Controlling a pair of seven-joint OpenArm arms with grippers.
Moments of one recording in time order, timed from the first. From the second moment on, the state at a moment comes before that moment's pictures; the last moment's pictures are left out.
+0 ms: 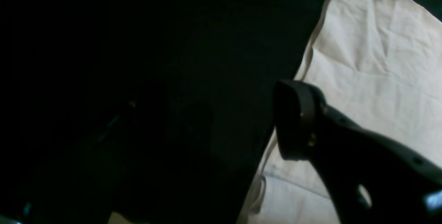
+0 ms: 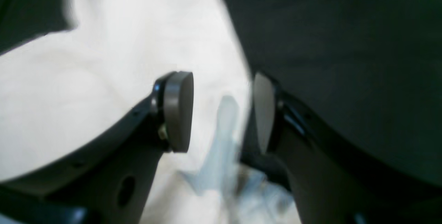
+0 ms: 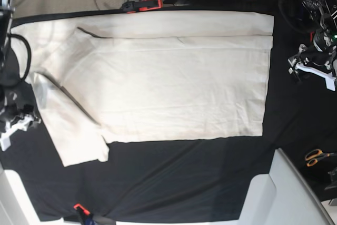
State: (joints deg) left arm 13.8 -17.4 -35.4 85.4 -26.5 -12.3 41.1; right arm 12.7 23.7 11.7 60.8 27.6 13.9 -46.5
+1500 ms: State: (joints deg) left arm 9.5 -17.7 -34.1 84.1 -26.5 -12.2 41.1; right arm 24.3 19.6 11.9 31.9 10.7 21.3 -34.6
